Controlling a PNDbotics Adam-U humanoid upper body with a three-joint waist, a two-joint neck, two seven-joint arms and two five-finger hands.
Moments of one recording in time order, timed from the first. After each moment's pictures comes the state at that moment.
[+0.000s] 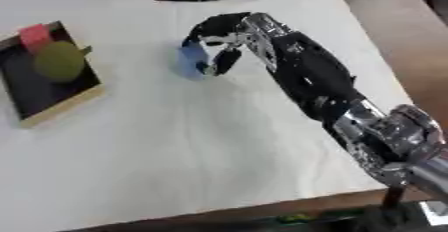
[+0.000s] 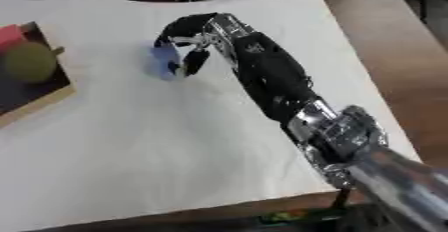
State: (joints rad) left arm -0.29 0.38 0.04 -1.98 -0.11 -0.09 -0.14; right arm -1.08 -0.24 0.19 -0.67 1.23 -0.53 0.33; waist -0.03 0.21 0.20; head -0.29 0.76
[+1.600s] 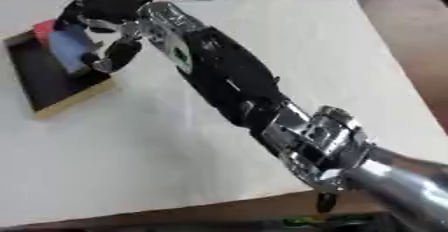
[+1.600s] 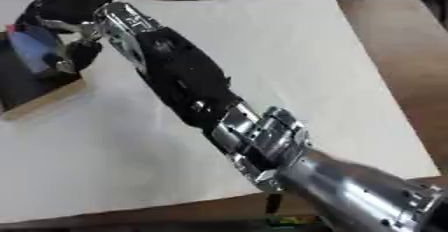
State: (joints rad) left arm -0.32 0.36 0.03 -1.98 -0.03 -0.15 -0.10; right arm -1.19 0.05 0.17 -0.77 1.18 -0.49 0.24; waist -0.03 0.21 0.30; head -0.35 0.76
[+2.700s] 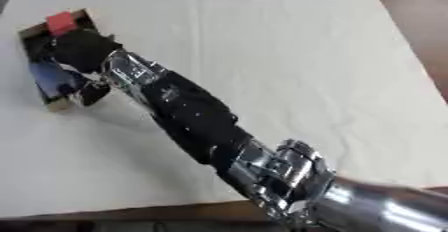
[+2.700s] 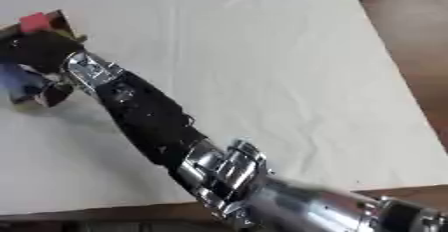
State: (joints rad) left arm -0.34 0.33 0.01 -1.98 0.01 -0.15 -0.07; right arm -1.12 0.17 0.08 -0.70 1.64 -0.29 -0.01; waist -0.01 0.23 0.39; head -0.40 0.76
